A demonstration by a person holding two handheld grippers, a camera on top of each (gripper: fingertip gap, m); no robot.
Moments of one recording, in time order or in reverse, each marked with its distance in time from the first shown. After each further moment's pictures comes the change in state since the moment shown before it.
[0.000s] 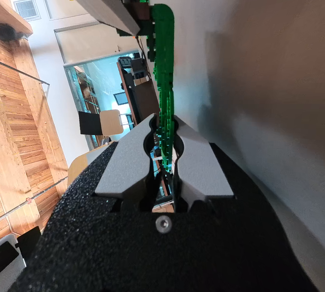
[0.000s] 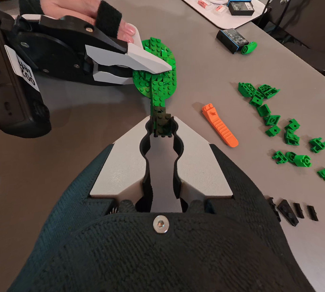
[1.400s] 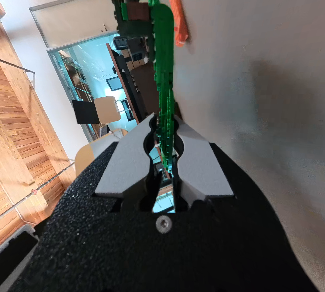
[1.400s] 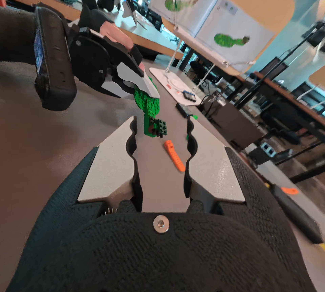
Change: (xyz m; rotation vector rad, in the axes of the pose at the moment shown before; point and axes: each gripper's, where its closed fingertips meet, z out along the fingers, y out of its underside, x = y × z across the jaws) left arm -0.024 0.019 0.000 -0.118 0.060 0.040; right arm 0.002 -0.040 -0.068 0.404 0.186 -0.366
